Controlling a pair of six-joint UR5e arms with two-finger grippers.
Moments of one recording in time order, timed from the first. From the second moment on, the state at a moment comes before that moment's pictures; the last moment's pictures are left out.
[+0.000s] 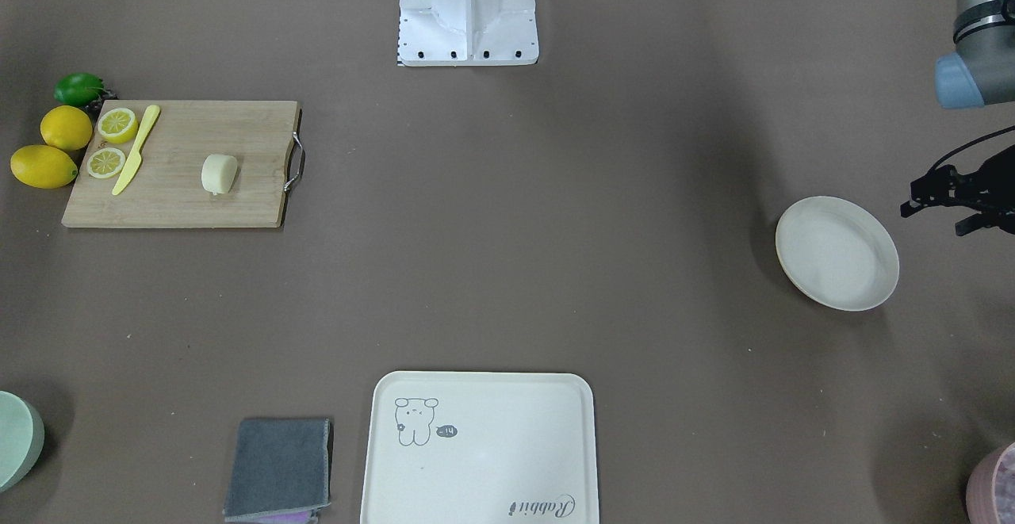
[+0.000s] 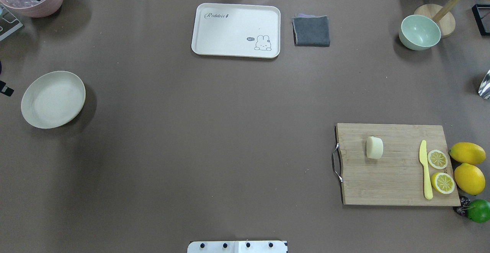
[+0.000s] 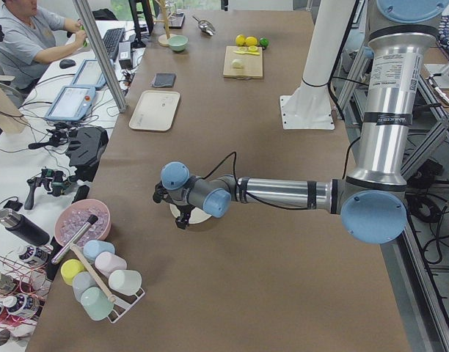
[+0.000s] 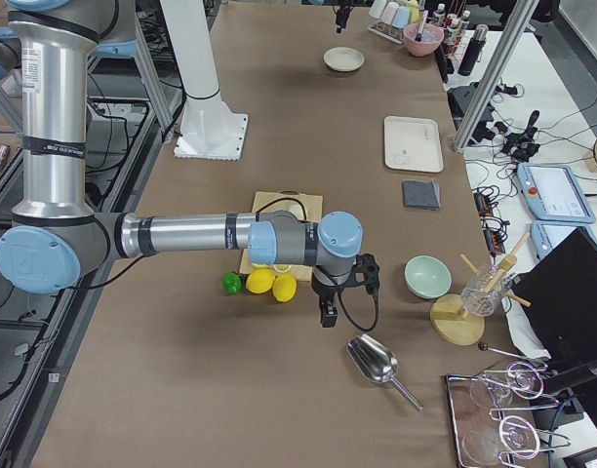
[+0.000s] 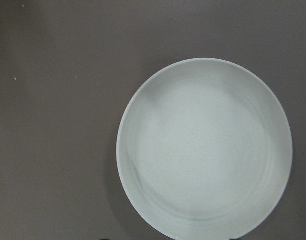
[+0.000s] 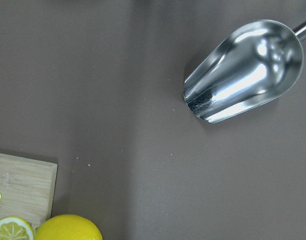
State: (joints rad) left arm -1.26 -1.65 -1.45 -1.99 -2.41 -0.19; right arm 1.51 -1.66 1.73 -1.63 2.35 -0.08
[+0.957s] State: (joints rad) left arm -1.17 -1.70 -1.31 -2.18 -2.31 -0.31; right arm 1.50 -1.66 1.73 -1.63 2.35 -0.08
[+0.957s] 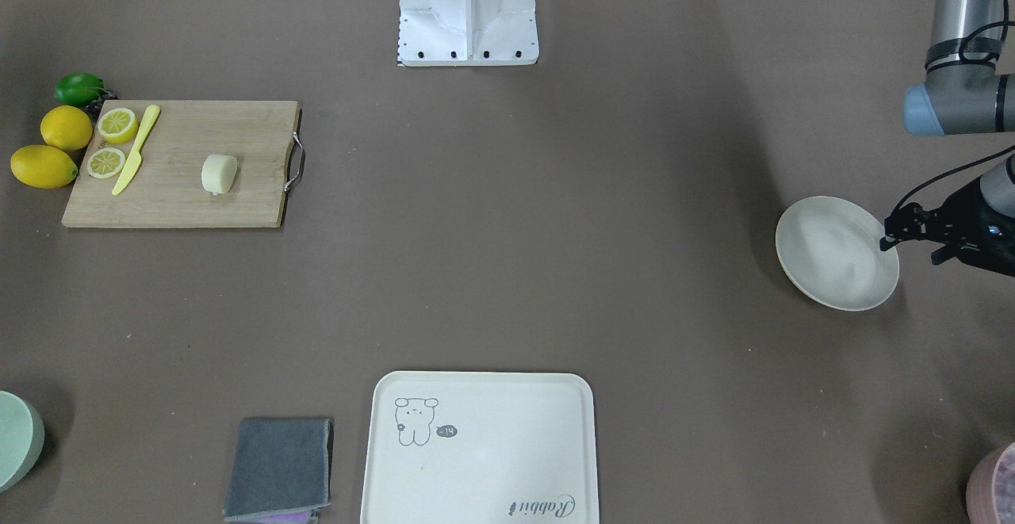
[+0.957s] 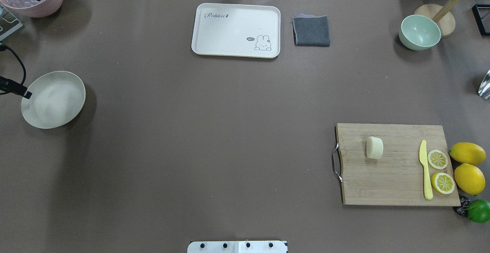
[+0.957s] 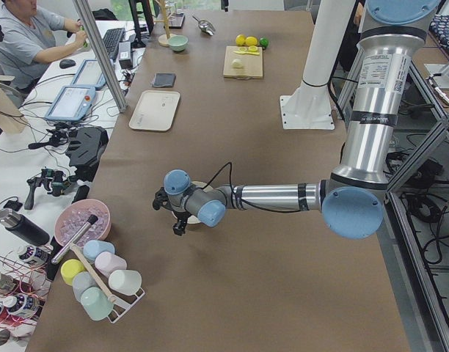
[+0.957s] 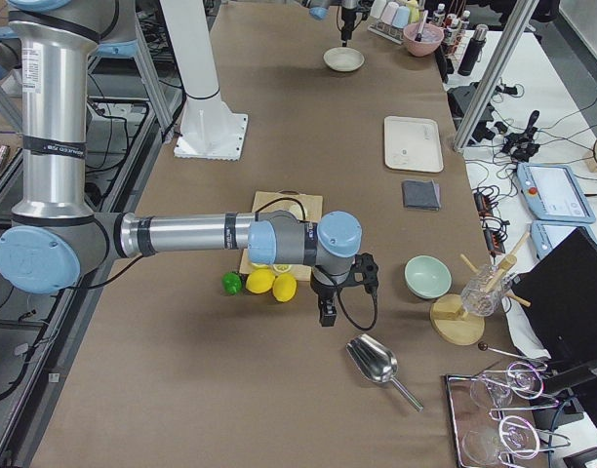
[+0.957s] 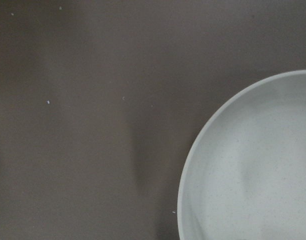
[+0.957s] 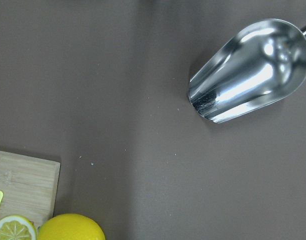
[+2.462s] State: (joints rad) left arm -1.15 -1.69 -1.33 -2.23 -2.32 -0.35; right arm 1.47 -1.63 1.77 -1.63 2.35 -0.01
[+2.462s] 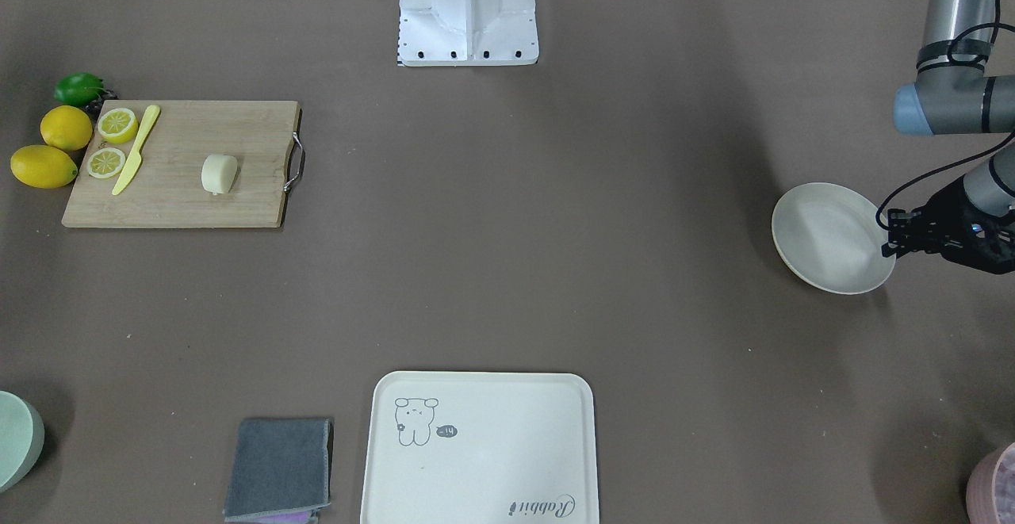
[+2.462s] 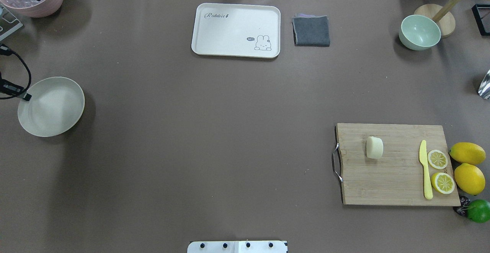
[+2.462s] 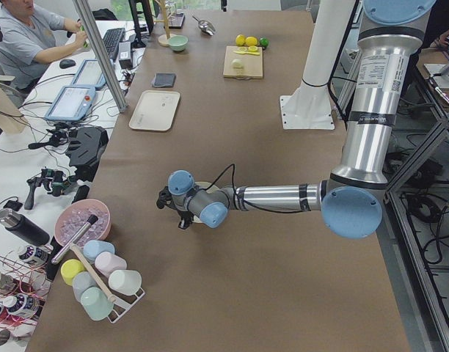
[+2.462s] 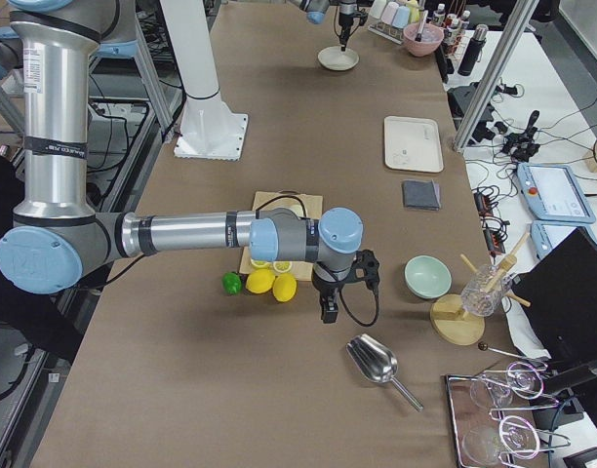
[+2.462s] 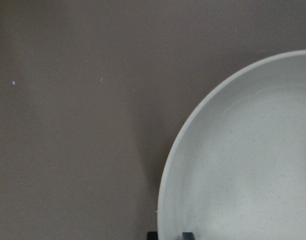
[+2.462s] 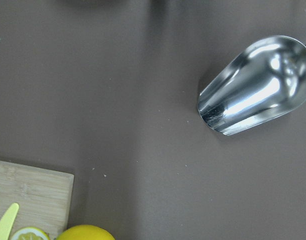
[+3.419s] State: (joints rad) left arm -0.73 -1.94 -1.64 -2.20 -2.12 -1.15; right arm 0.99 -1.50 2.00 -1.58 2.31 0.71
